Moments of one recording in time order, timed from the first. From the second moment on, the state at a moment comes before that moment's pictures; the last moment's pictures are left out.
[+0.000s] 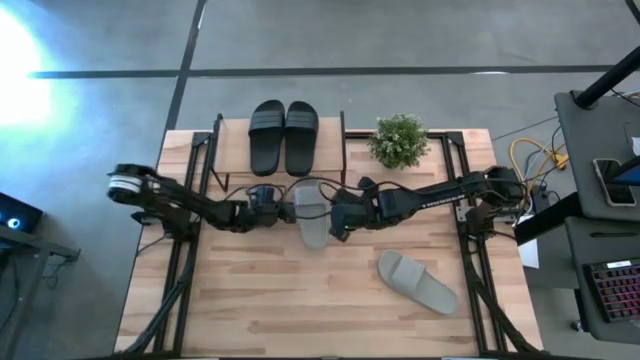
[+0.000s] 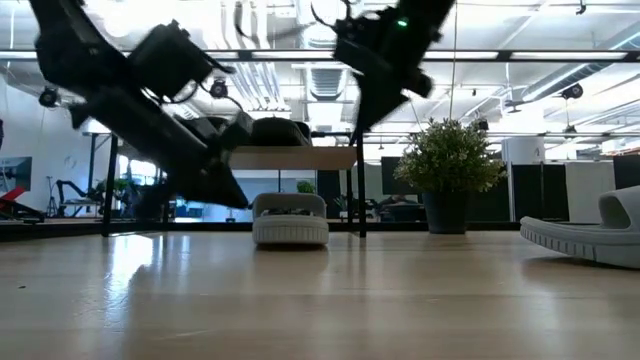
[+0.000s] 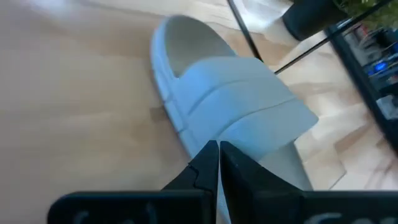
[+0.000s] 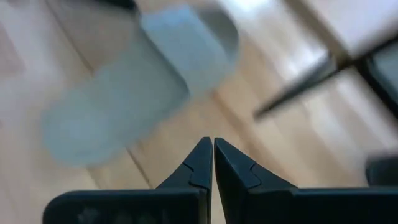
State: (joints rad) left arm -0.03 1.48 0.45 0.38 -0.58 -1.18; right arm 0.12 1.76 1.38 -0.73 0.53 0.53
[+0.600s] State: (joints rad) left arm -0.18 0.83 0.44 -0.18 -0.57 -0.97; right arm 0.11 1.94 1.22 -0.35 0.19 0.42
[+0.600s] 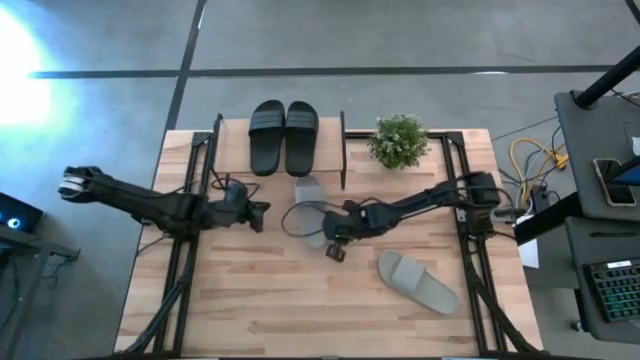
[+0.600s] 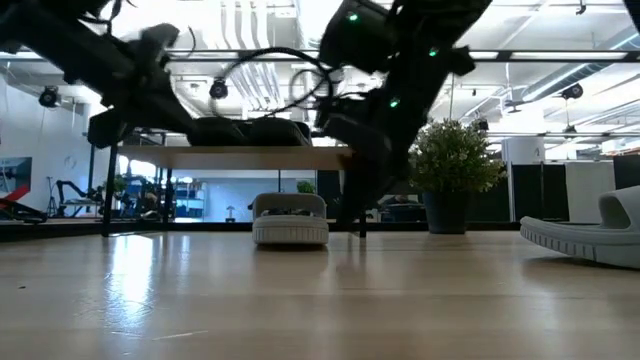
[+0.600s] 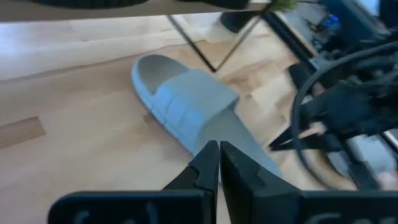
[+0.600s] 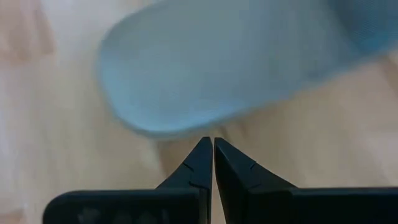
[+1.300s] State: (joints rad) left arm -0.20 0.74 0.44 -0.18 -0.56 -0.91; right arm 0.12 1.99 1.38 -0.82 0.18 0.52
